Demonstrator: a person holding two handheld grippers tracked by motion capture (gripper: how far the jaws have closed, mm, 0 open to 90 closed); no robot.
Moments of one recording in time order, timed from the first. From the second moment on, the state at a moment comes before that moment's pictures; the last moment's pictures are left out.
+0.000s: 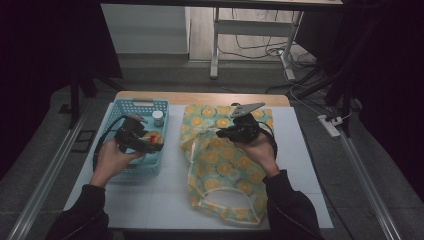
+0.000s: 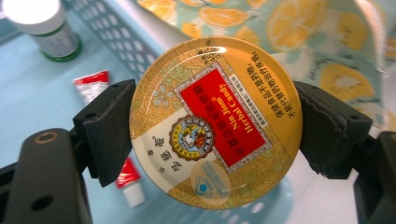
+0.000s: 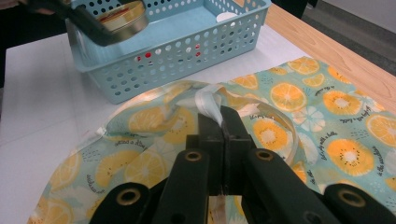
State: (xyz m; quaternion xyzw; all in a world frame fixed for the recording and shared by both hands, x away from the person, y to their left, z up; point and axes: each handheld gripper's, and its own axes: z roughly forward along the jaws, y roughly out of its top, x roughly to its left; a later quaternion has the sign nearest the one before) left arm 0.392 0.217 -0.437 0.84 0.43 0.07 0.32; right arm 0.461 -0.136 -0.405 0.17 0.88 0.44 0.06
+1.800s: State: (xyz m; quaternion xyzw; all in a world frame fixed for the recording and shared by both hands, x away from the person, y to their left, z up) left arm 0.378 0.052 -0.433 0.90 0.27 0.02 0.34; right arm 0.466 -0.134 -0.414 0.18 0.88 0.43 0.06
